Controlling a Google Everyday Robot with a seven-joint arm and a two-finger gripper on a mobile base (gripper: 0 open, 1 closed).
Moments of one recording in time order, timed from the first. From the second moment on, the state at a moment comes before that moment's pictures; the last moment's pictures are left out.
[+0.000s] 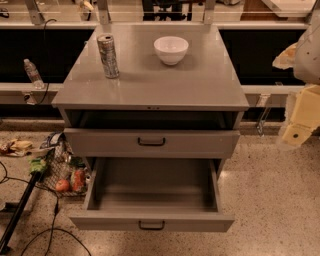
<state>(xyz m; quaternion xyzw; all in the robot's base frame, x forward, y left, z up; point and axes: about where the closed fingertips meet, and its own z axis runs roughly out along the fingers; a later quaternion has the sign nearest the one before) 0.438 -0.216 0.977 -0.60 0.78 -0.04 0.16</state>
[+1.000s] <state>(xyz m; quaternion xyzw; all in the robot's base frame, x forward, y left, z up) 0.436 -0.195 0.928 -0.57 0.80 0.01 0.21</state>
